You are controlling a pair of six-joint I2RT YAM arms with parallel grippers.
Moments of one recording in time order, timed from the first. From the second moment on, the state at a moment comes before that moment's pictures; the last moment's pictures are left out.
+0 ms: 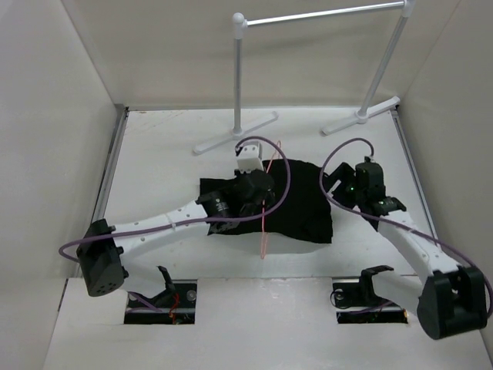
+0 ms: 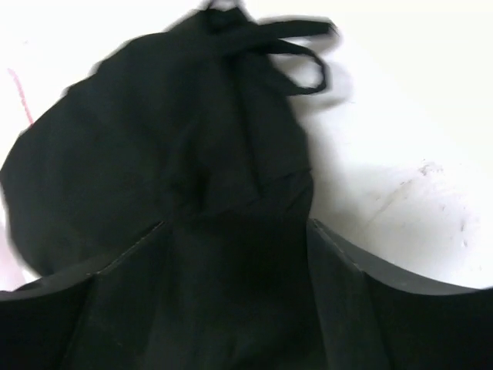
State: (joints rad) left arm -1.08 1.36 1.00 -0.16 -0.70 -0.72; right arm 0.19 1.12 0.60 -0.18 -0.07 0.85
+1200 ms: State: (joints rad) left arm -1.01 1.73 2.10 -0.81 -0.42 -0.58; right arm 0.76 1.02 1.08 -0.21 -0.13 0.79
